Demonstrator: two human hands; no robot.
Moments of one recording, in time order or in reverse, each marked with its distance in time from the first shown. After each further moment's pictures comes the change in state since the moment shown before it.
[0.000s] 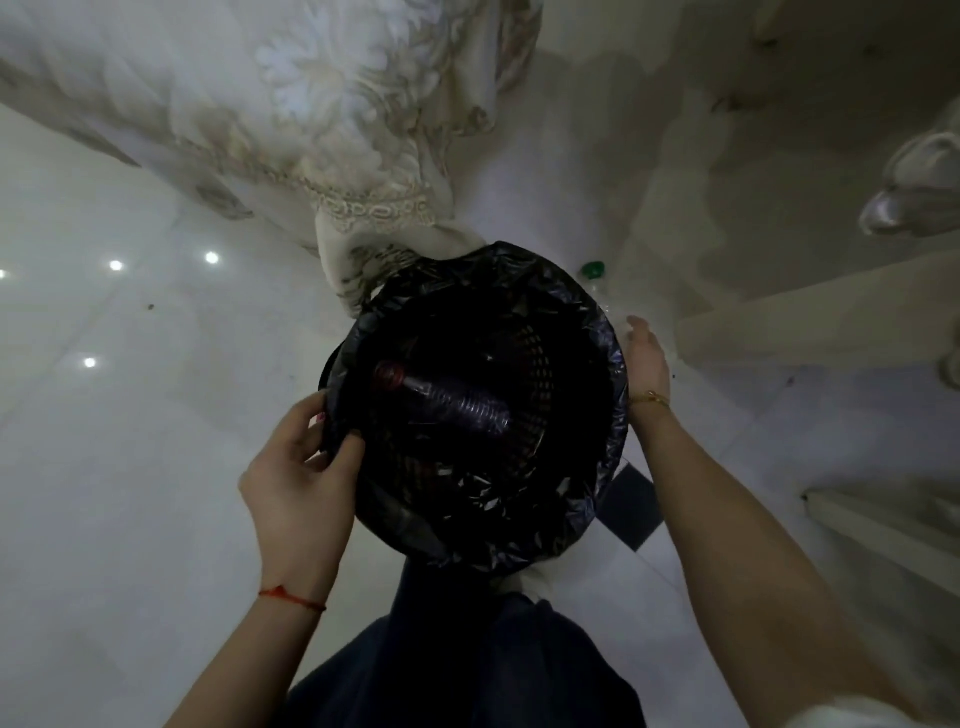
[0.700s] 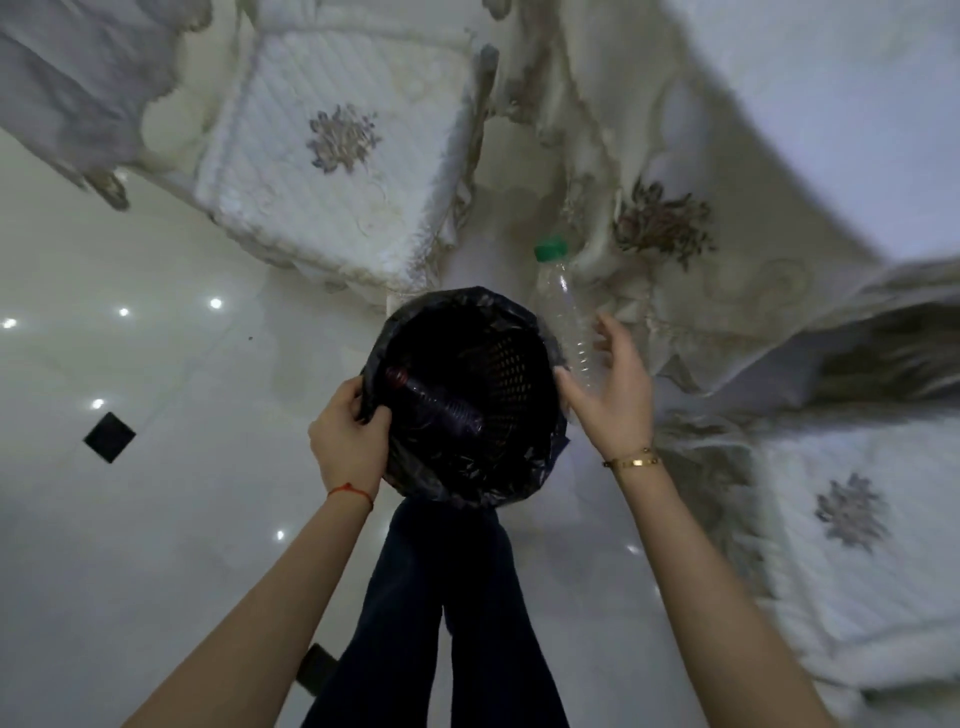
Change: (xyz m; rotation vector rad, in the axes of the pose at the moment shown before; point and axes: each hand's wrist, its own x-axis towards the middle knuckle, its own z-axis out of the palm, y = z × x) left_hand -0.169 0.205 -0.159 0.127 -0.089 0.096; right_hand -0.356 -0.136 -0.323 0.220 0.226 -0.449
